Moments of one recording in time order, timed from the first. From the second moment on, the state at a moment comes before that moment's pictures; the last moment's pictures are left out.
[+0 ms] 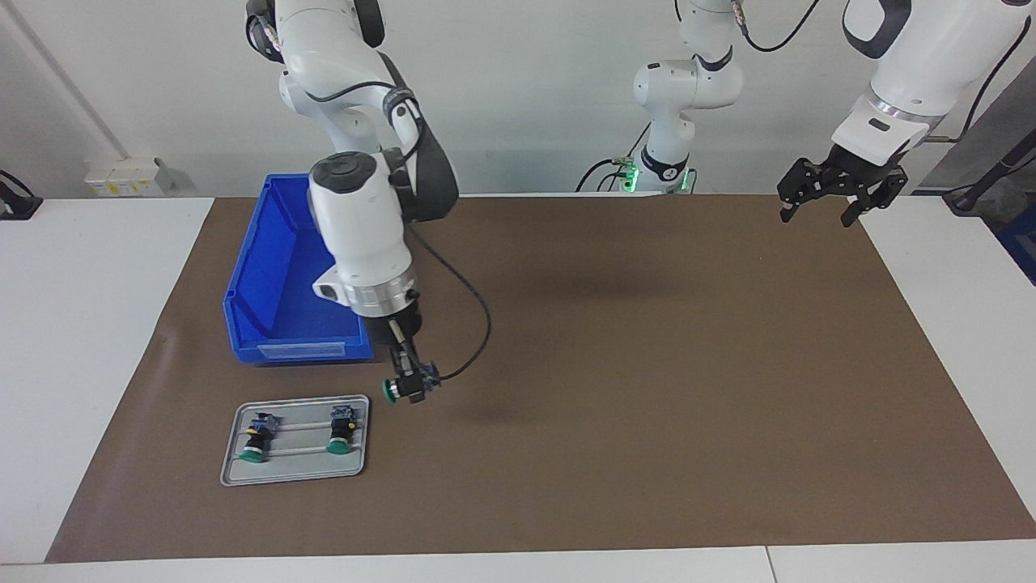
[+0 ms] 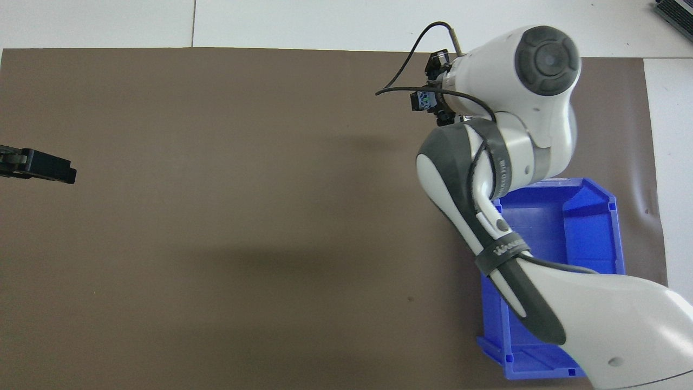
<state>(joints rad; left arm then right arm) -0.06 -0.01 0.03 -1.57 -0.02 1.56 0.15 0.38 0.46 -0.04 -1.42 0.02 2.19 1.68</state>
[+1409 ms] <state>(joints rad) -0.06 -0.01 0.03 -1.57 -0.02 1.52 0.15 0.79 0.63 -0.05 -1.53 -0.16 2.26 2.41</state>
